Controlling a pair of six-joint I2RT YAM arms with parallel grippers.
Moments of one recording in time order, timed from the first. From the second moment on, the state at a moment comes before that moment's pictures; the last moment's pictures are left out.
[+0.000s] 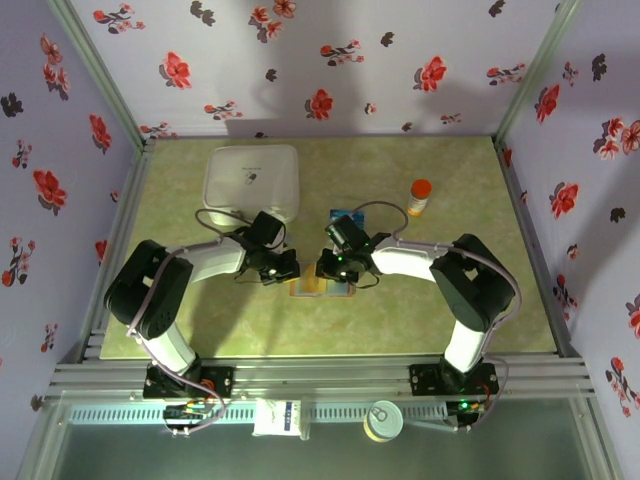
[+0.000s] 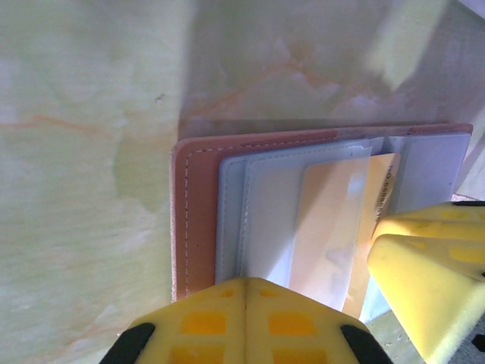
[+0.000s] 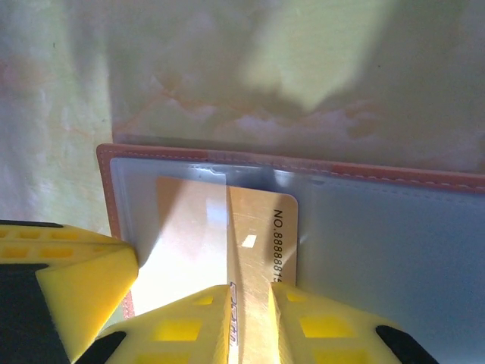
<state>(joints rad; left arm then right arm) -0.59 1.68 0.86 -0.31 0.40 -0.72 0.77 1.76 0.96 -0.26 -0.28 0.87</state>
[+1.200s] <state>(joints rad) -0.62 1.73 0.92 -0.35 0.42 -0.72 0.77 1.70 0.96 -0.29 -0.27 0.87</state>
